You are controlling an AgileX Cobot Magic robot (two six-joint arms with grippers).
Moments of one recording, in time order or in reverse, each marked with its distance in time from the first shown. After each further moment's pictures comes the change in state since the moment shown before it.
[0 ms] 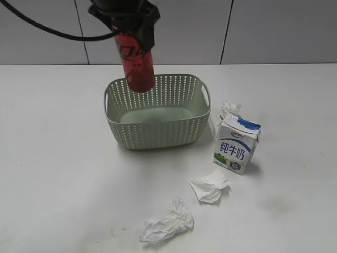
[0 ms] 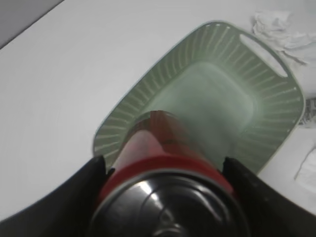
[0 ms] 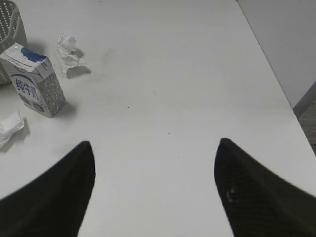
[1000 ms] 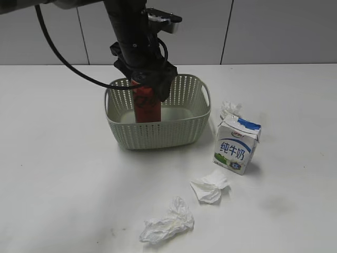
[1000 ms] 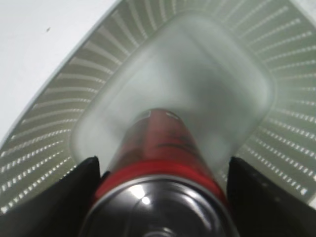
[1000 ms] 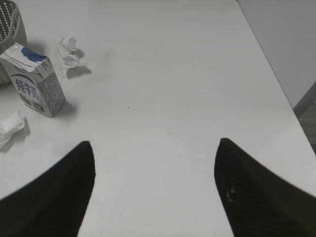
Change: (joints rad) left arm -0.048 0.266 -0.045 -0.021 -0.013 -0.019; right arm 0.000 0.000 0.000 0.000 0.000 0.000
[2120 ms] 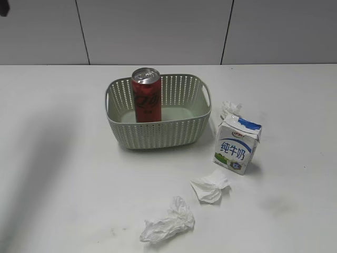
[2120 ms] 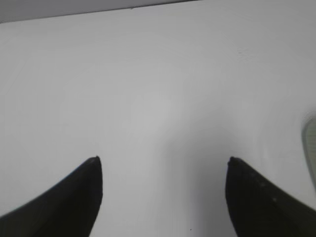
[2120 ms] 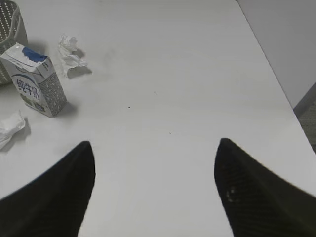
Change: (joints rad) left arm 0.479 -0.481 0.243 0.149 -0.008 -0.167; right arm 0.000 0.000 0.000 0.000 0.000 0.000
